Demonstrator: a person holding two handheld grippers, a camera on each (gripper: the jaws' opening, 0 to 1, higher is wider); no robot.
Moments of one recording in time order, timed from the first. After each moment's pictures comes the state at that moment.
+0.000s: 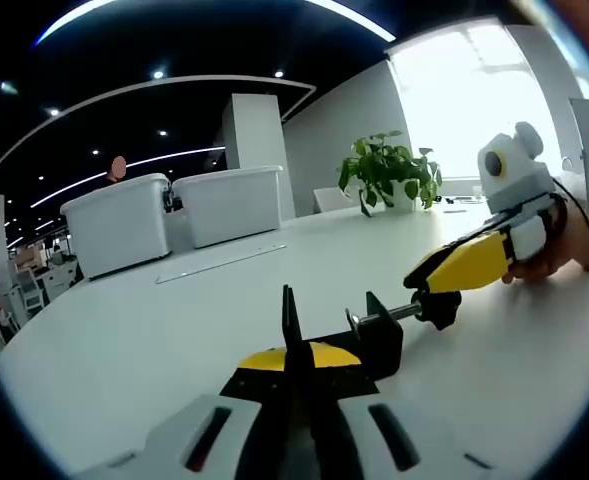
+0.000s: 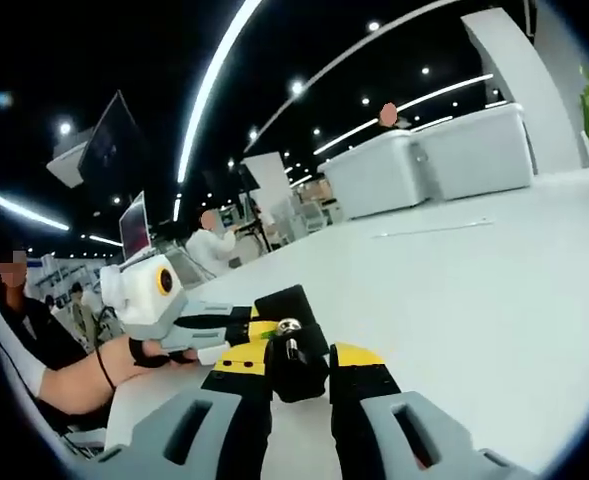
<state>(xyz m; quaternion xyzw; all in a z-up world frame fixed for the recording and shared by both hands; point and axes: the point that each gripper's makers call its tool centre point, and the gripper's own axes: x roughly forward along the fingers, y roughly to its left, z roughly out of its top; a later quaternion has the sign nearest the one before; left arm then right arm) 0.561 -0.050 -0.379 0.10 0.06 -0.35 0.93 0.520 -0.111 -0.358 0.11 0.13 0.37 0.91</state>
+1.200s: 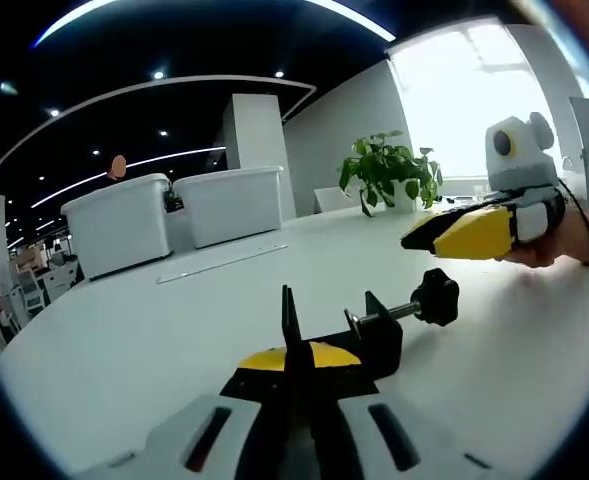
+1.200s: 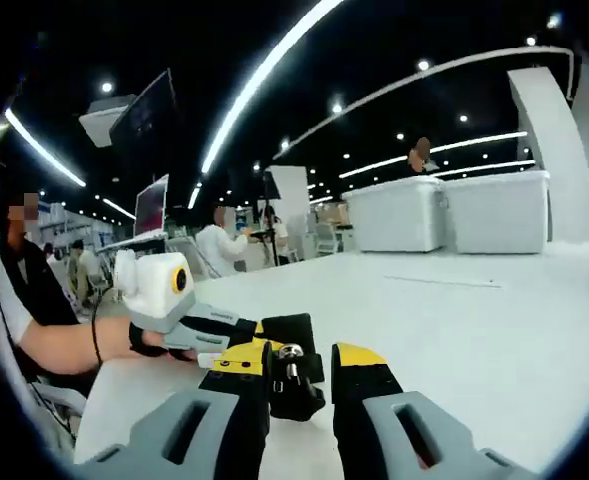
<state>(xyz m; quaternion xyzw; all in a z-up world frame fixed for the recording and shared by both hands) 0.563 -0.050 -0.379 0.10 0.06 -0.35 0.93 0.526 -0.111 -0.329 0.06 0.06 0.43 0.90</state>
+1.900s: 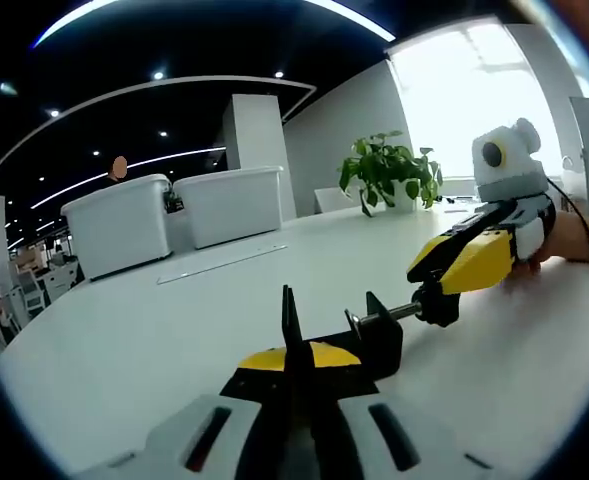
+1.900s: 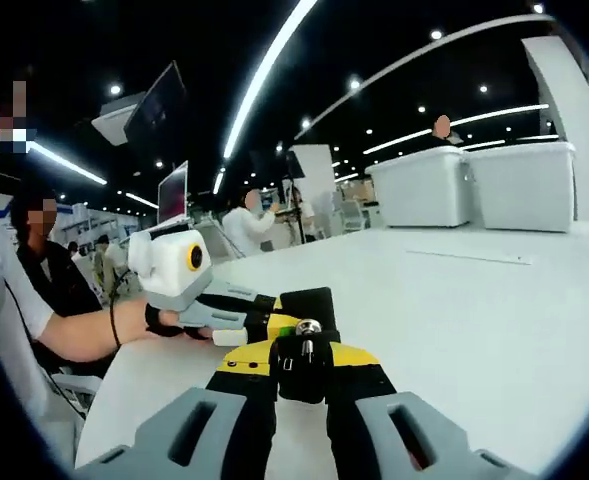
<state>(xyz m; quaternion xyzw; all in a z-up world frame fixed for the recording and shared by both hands) 0.560 -0.050 -0.380 0.10 0.06 -0.35 0.93 0.511 -0.101 -0.349 0.01 0.07 0.45 0.89</state>
